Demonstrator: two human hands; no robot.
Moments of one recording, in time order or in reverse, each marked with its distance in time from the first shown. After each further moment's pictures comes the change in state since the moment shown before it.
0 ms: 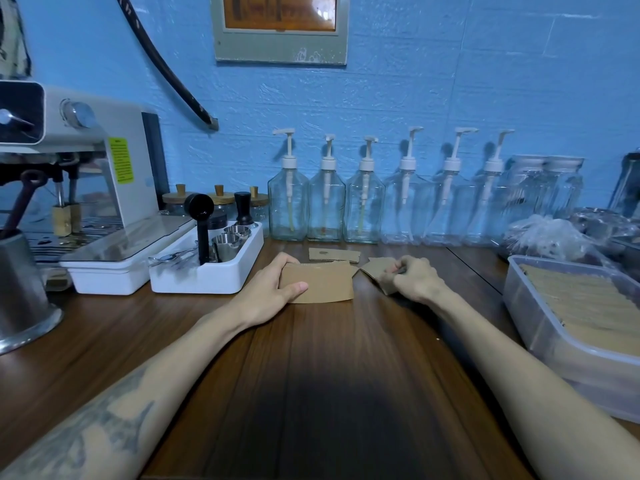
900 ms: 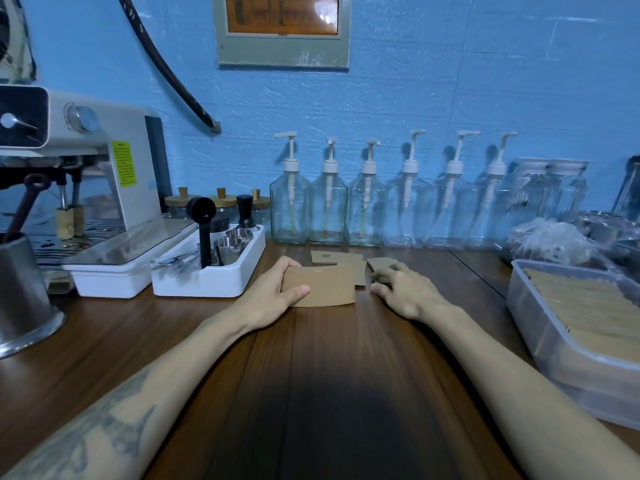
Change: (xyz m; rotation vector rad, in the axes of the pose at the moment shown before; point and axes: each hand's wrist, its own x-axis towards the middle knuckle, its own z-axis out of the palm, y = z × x) left_hand 0.004 -0.006 0.002 -0.031 0.002 0.015; right_hand 0.004 0.003 0.015 -0.445 -0.065 -0.307
